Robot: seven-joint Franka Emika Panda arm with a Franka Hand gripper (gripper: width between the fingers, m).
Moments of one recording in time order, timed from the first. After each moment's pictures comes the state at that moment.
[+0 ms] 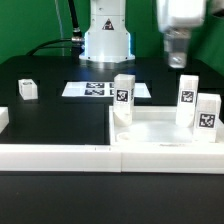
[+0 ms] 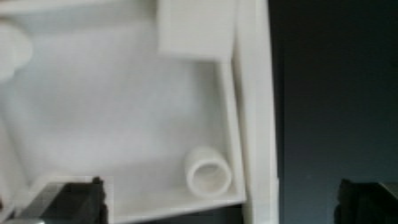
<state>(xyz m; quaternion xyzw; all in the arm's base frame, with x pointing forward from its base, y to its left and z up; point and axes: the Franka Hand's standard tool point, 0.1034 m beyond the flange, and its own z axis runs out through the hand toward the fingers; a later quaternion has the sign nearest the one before) 0.640 0.030 0.145 -0.68 0.73 -0.06 0.07</state>
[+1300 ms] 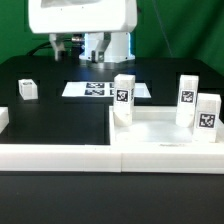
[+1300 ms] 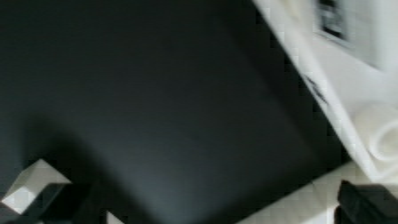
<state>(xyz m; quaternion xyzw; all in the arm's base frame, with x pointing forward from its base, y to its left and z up) 0.544 -0.086 0.111 -0.95 0.31 -0.10 0.02</state>
